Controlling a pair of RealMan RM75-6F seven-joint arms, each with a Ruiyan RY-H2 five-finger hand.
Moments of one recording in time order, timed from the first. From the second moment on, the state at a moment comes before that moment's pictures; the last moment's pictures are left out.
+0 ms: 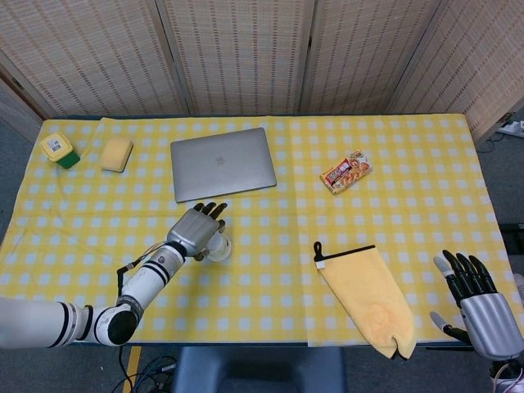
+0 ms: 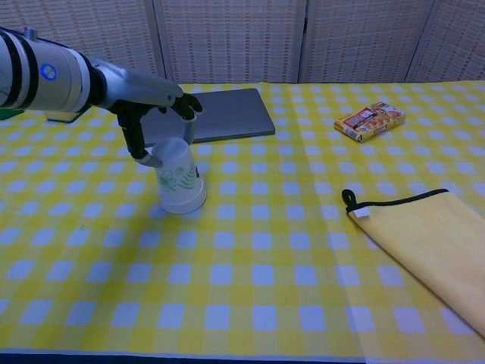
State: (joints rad) left arm -1.29 -1.25 0.00 -1.86 0.44 0.90 0.71; right arm -0.02 -1.08 -0.04 -1.62 -1.75 1.63 -0.05
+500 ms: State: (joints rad) left arm -1.35 -1.16 -0.04 -2.05 0.34 1.04 0.81; right arm -0.03 -1.07 -0.05 -1.62 -1.77 1.65 -0.01
